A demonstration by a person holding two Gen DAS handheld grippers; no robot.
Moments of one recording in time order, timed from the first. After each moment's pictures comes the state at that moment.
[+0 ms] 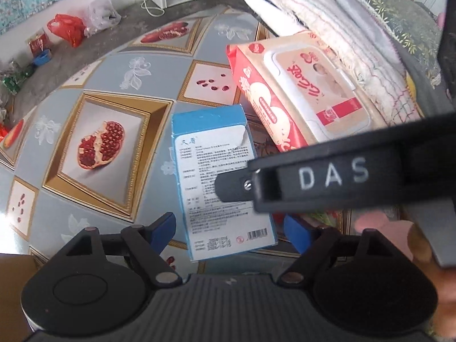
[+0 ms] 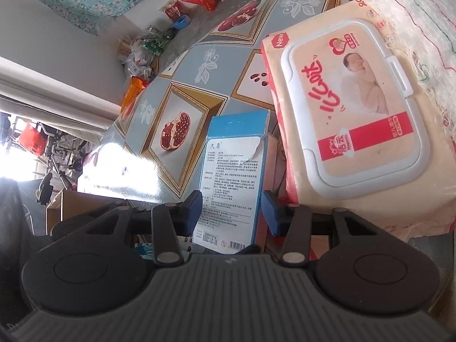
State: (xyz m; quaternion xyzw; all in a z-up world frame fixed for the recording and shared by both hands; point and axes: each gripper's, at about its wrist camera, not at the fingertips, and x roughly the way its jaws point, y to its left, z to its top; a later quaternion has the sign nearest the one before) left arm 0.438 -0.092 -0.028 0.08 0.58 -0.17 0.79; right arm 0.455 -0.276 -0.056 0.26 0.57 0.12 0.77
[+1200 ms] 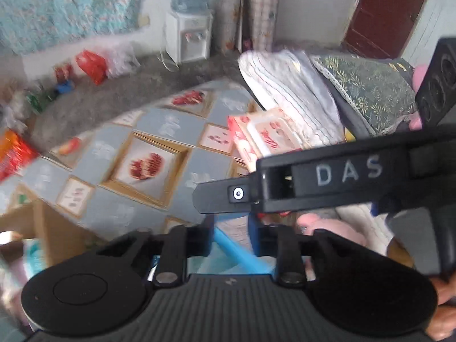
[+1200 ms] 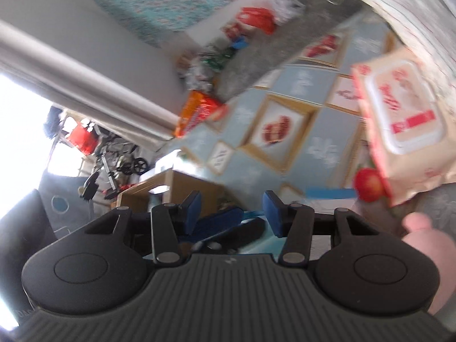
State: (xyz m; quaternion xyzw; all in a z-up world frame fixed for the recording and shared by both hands) left arm 0.340 -0.042 0.097 0.04 0.47 -0.16 0.87; right arm 0.373 -0.232 0.074 0.29 0.49 0.21 0.79
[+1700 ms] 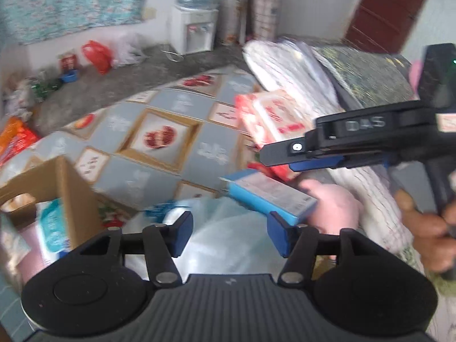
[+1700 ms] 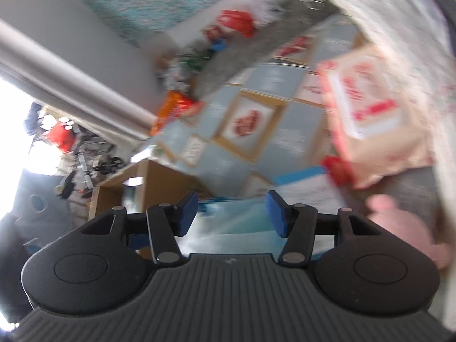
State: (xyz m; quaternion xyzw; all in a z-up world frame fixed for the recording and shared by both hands) left arm 0.302 -0.021 0.089 0.03 0.49 -0.18 0.85; right arm 0.350 -0.269 0.065 0.26 0.51 0.15 0.80
